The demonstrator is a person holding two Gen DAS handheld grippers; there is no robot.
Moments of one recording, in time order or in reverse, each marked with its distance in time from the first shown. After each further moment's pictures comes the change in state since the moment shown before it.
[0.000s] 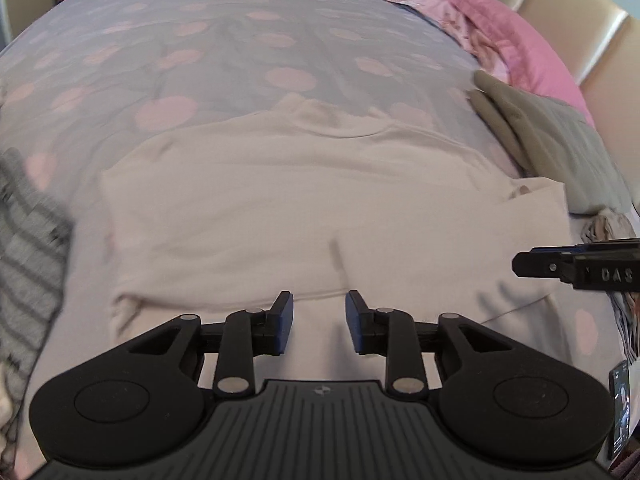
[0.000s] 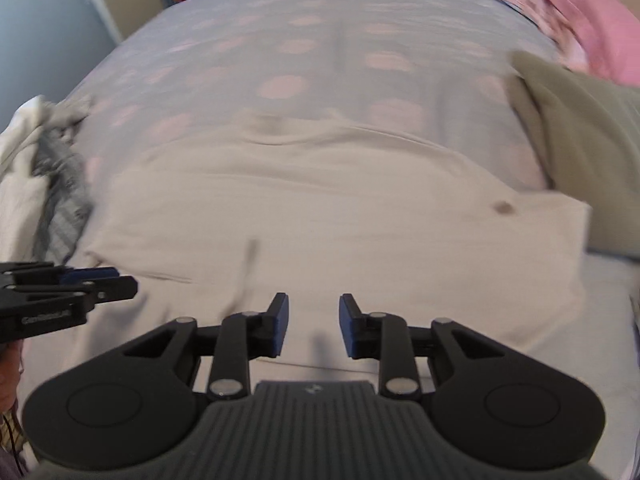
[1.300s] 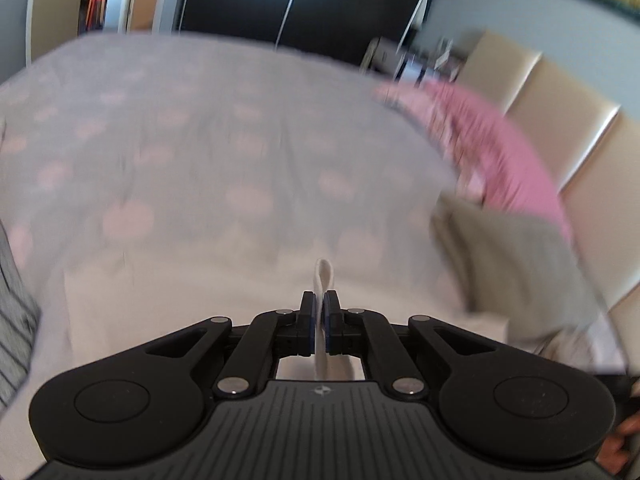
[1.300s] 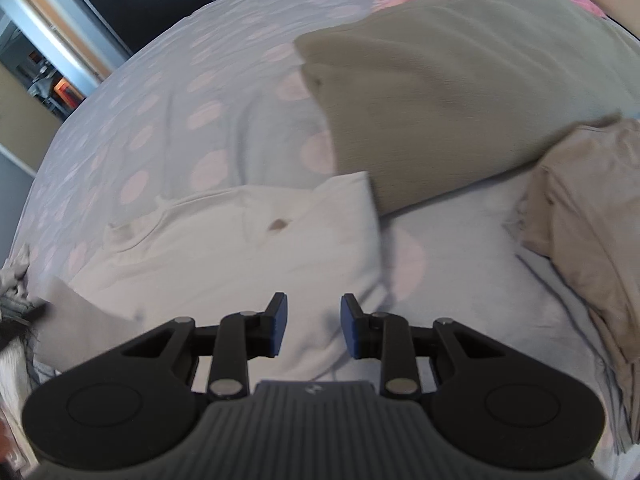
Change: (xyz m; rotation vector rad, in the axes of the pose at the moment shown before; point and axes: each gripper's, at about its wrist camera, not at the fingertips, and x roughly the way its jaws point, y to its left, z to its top) left arm -0.058 -0.040 0.078 -0.161 -0.280 -0.056; right arm -0.052 -0.158 -0.003 0.426 -0.066 -0.065
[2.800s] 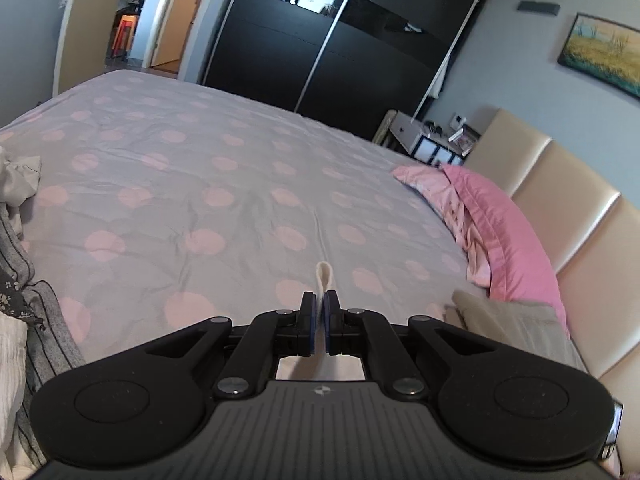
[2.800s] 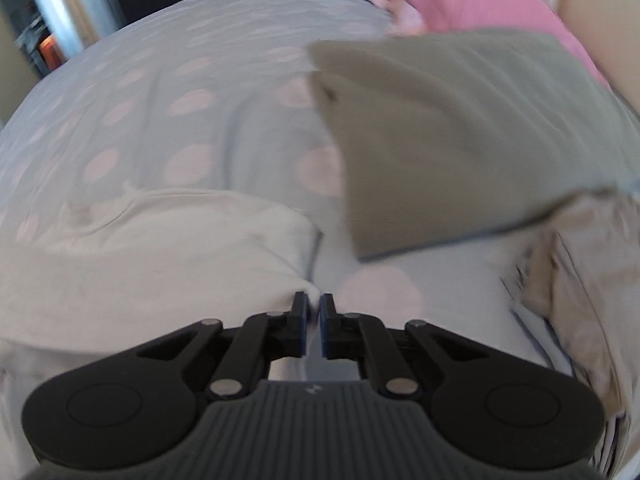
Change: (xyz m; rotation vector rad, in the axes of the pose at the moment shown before) left arm -0.047 0.078 0.054 -0.073 -0.119 0.003; right arm 0.029 0.032 0.011 -0.134 -0.027 -0.170
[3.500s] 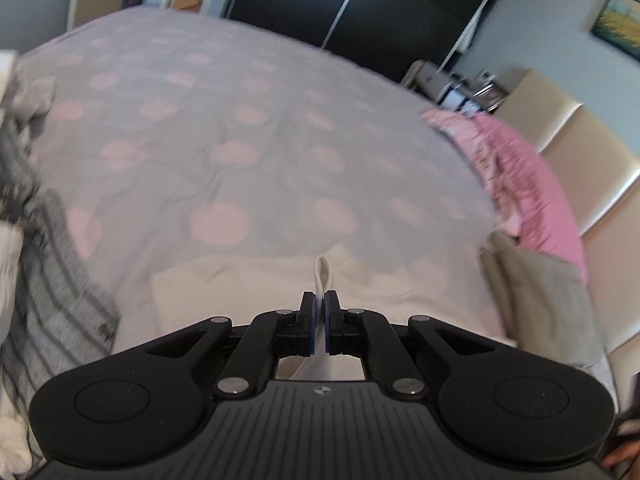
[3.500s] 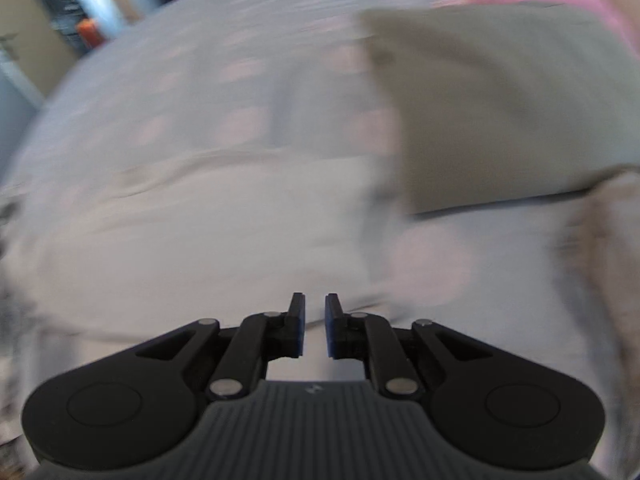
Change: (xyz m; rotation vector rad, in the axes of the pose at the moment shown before) left arm 0.030 0.040 -0.045 -0.050 0.129 0.015; right arm 0.000 0.025 -0.024 -0.093 0.092 0.236
